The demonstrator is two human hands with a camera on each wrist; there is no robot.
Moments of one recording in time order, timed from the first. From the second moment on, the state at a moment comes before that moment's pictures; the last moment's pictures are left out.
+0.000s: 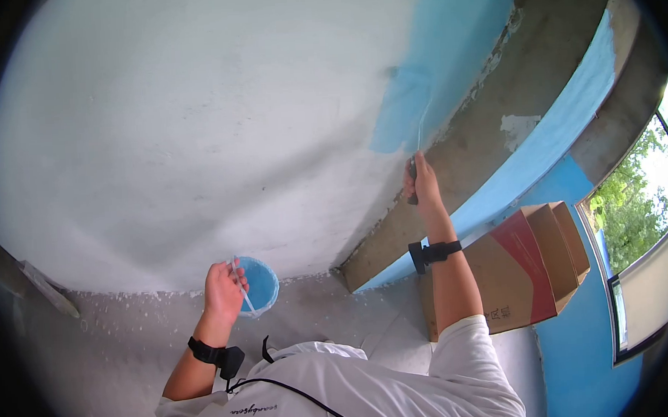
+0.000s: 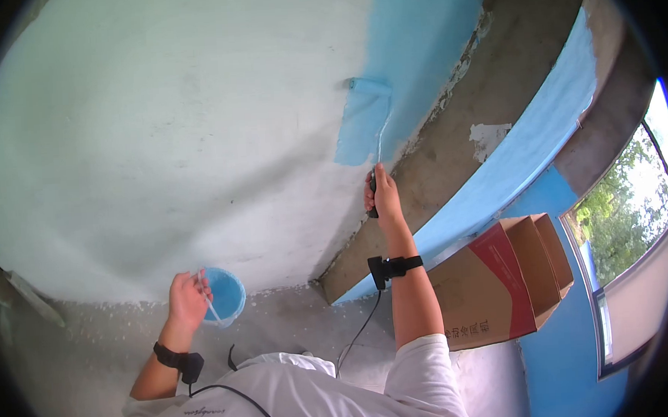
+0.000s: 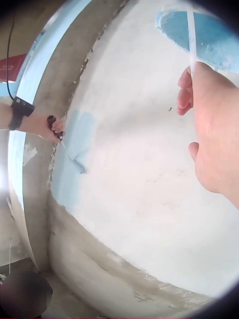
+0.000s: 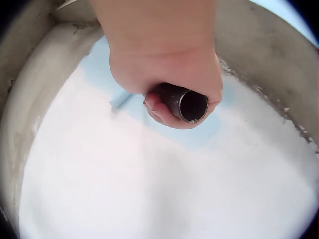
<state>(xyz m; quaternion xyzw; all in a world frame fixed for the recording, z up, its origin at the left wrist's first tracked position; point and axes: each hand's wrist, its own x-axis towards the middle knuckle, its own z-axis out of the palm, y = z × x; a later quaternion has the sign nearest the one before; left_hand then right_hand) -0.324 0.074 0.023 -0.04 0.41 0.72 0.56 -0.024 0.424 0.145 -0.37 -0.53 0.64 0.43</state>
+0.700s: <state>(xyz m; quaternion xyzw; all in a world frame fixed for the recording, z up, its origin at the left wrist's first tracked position) -0.331 0.071 0.003 0.00 0.42 0.66 0.62 0.029 0.429 0.131 -0.41 -0.53 0.60 0.43</state>
